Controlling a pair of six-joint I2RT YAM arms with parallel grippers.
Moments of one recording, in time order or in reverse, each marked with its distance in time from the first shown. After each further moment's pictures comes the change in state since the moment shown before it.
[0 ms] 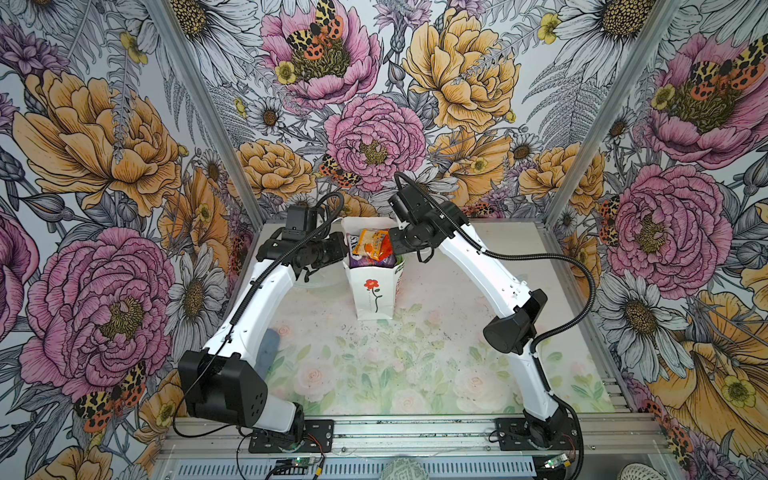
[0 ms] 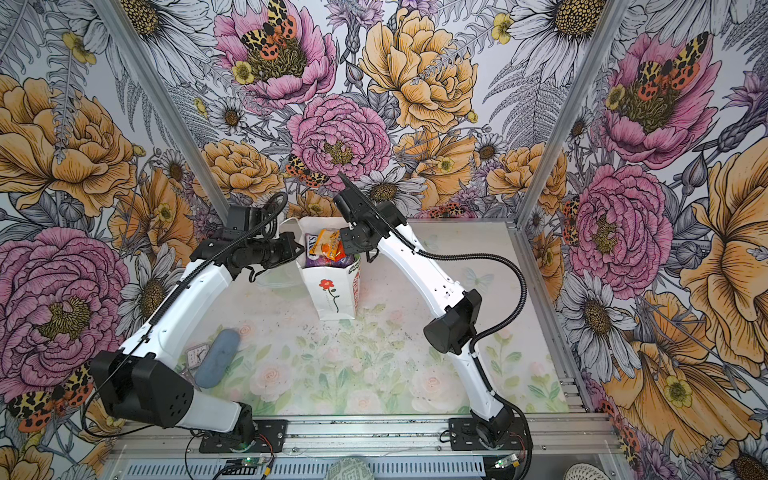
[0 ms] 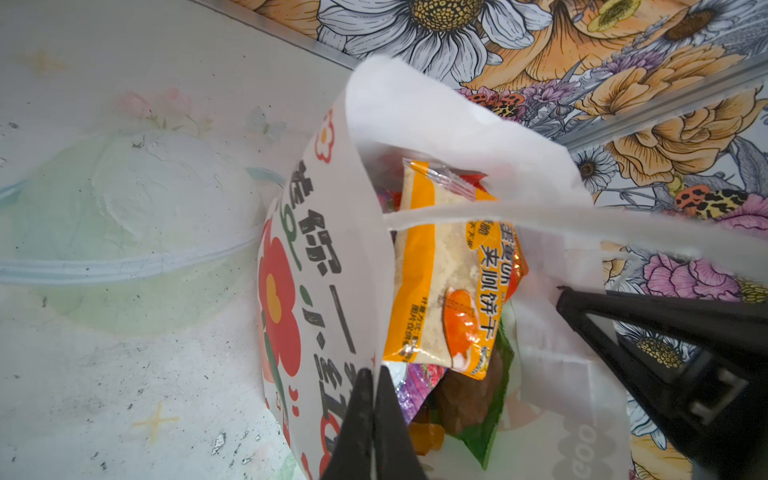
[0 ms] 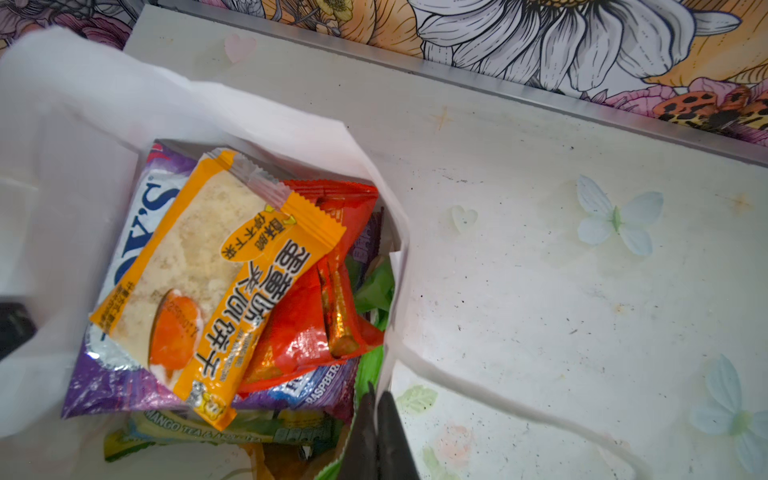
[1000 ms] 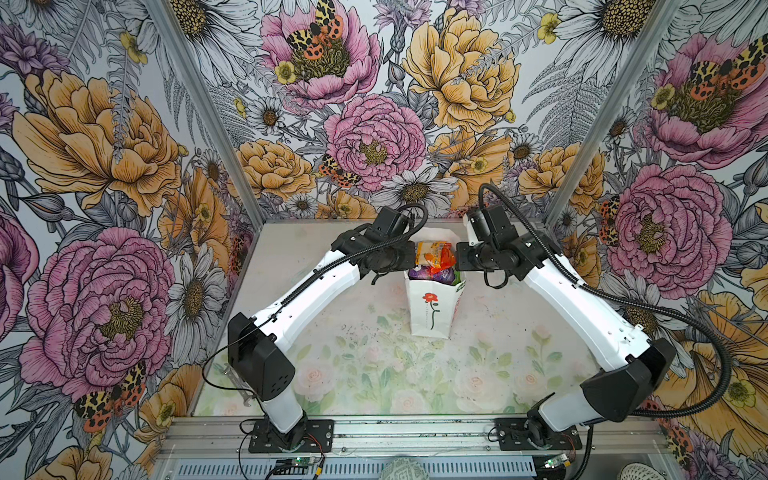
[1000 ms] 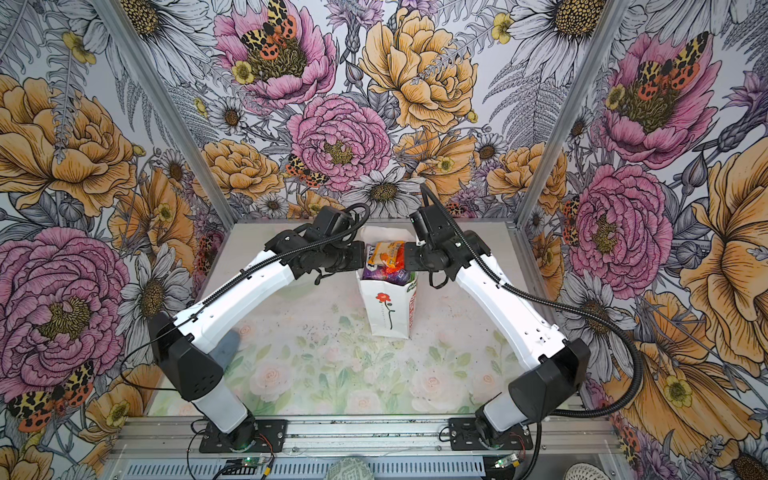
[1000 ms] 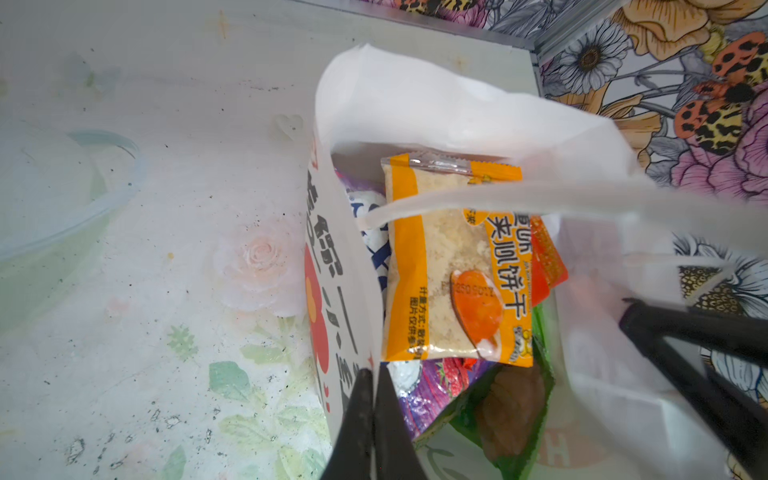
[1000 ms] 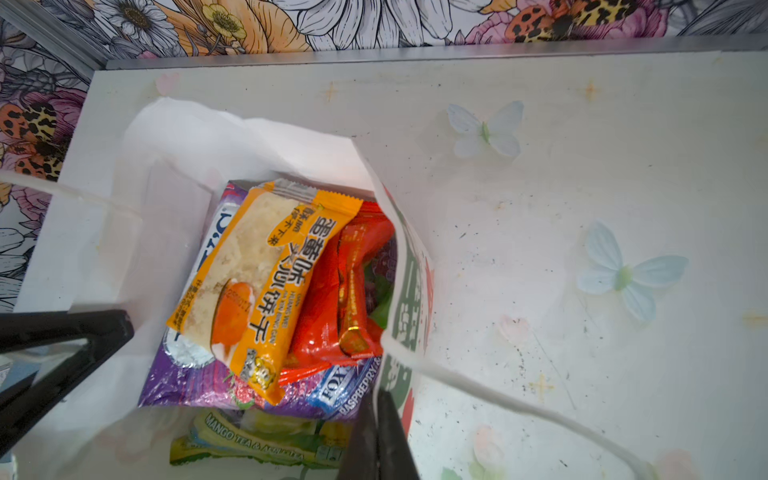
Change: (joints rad) left arm -0.483 0.251 0.303 -0.127 -0.319 -0.158; right arm -0.224 -0.775 -1.088 0.382 -0.101 0.048
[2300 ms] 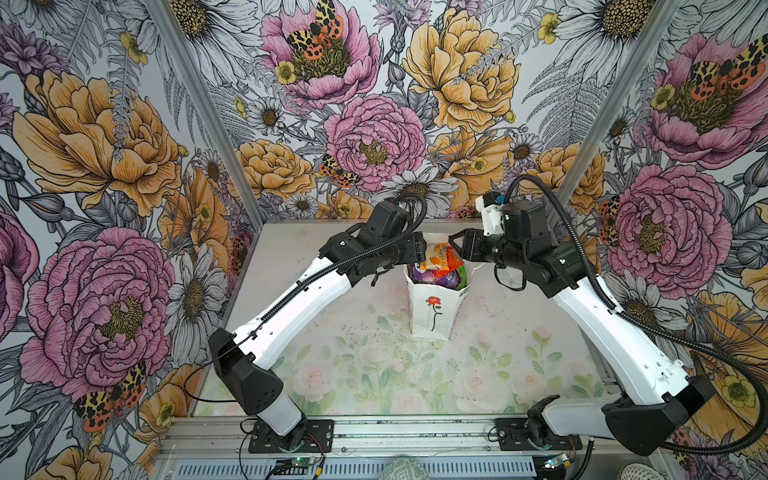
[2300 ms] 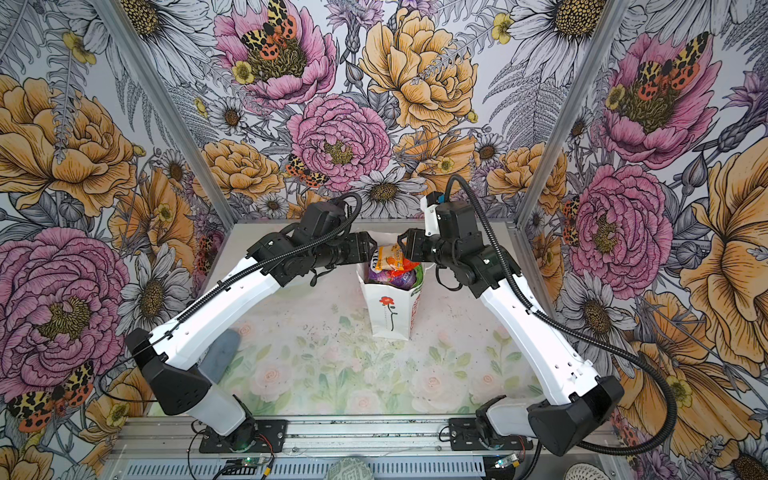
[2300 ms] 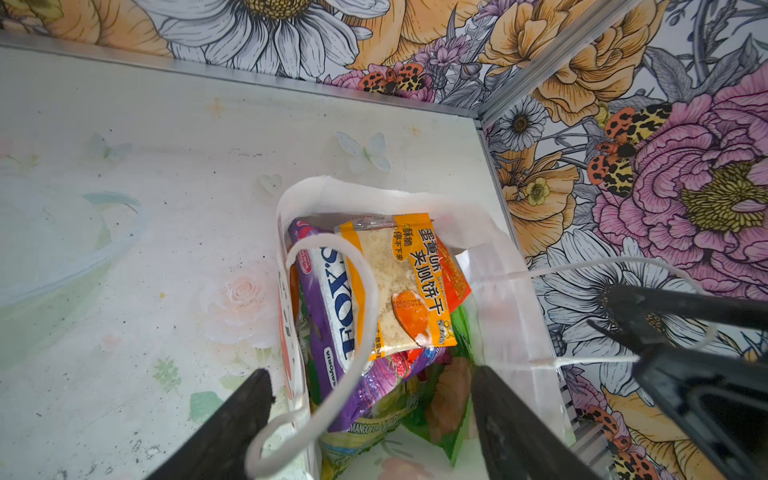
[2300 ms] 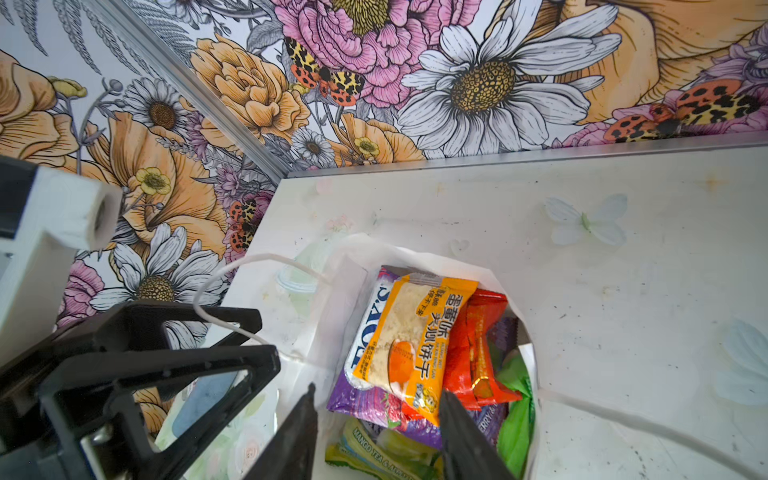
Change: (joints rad) left arm -0.057 -0.120 0.035 0.045 -0.093 -0.008; right arm -0.037 -0.147 0.005 0.212 -0.218 0.028
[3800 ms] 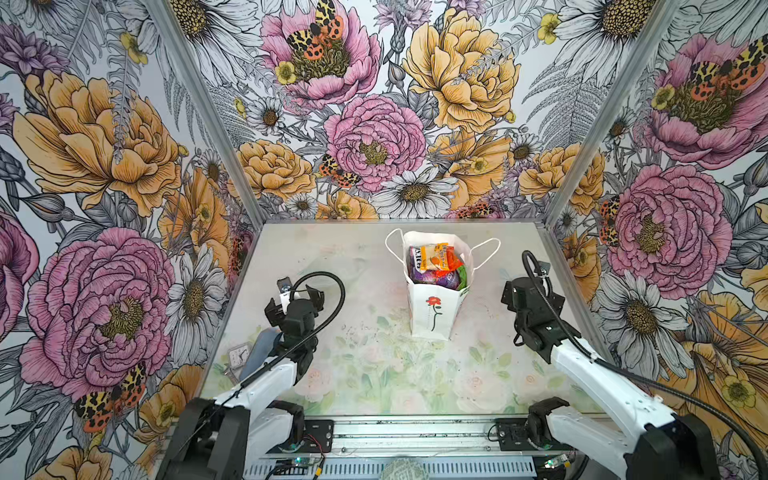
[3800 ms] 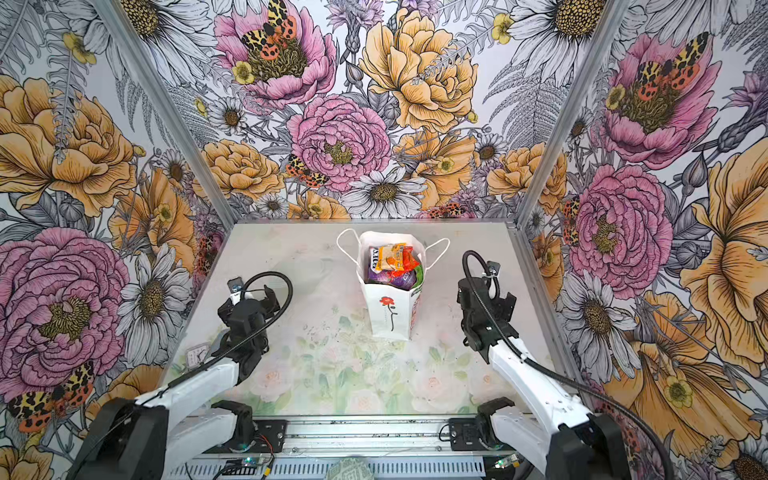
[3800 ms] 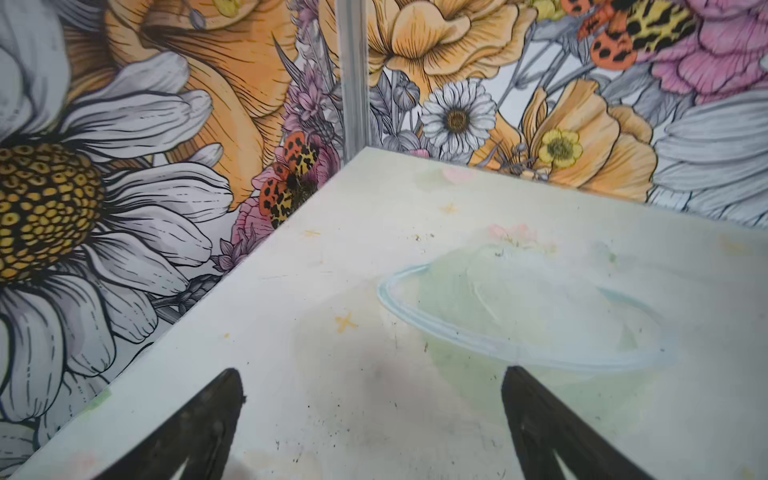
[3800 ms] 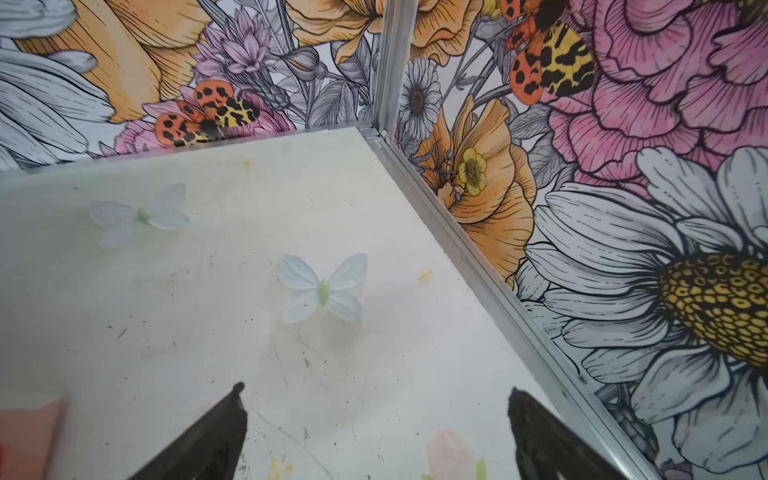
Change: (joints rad) left arm 0.540 -0.409 -1.475 1.364 -0.527 0.496; right arm -0.195 -0.223 -0.946 0.586 0.865 -0.140
